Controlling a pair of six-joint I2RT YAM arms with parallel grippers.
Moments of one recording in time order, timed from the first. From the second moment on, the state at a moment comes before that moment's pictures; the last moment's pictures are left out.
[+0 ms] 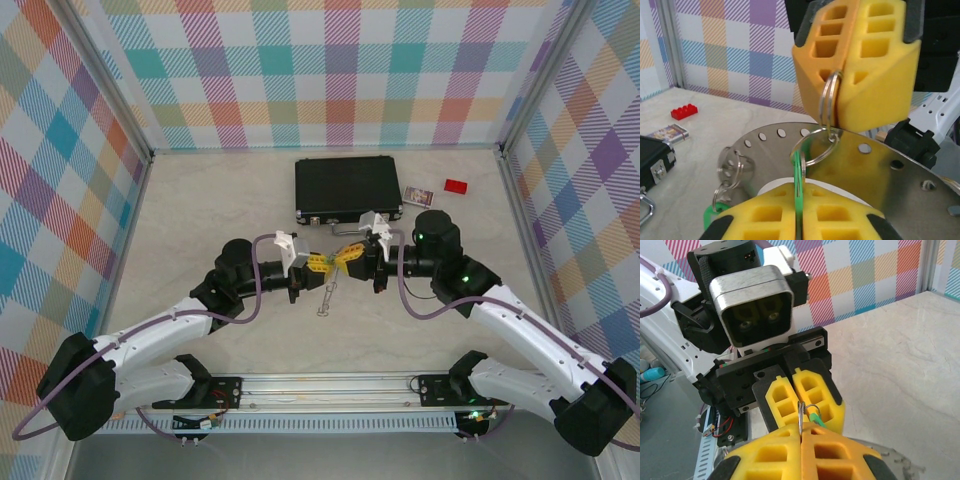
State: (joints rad) left arm -0.72 1.09 0.57 0.46 0.64 -0.06; right arm 0.67 0.98 0.84 -0.14 -0.73 0.03
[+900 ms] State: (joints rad) left arm -0.73 1.10 0.58 0.45 0.70 -0.08; right arm 0.65 0.95 0.80 -0.07 -0.74 0.06
